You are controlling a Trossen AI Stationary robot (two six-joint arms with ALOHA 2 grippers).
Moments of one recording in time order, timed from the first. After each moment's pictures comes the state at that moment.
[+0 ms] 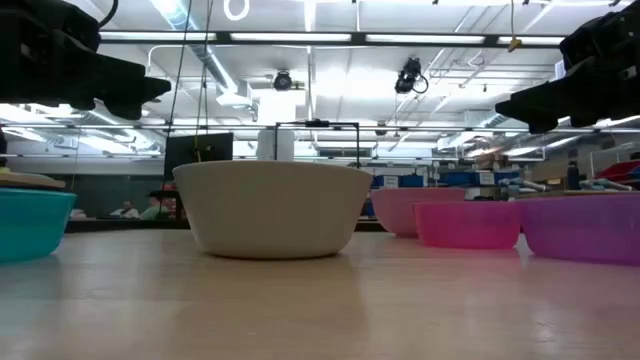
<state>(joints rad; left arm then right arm) -0.08 0.06 0.01 0.08 -0.06 0.10 0.00 0.07 0.01 0.02 0.06 -0.05</state>
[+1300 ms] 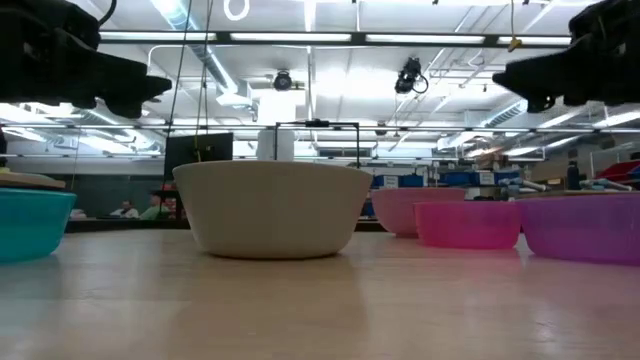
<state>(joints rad) -0.08 0.06 0.01 0.10 -0.08 0.10 0.00 0.07 0.01 0.19 0.08 -0.12</state>
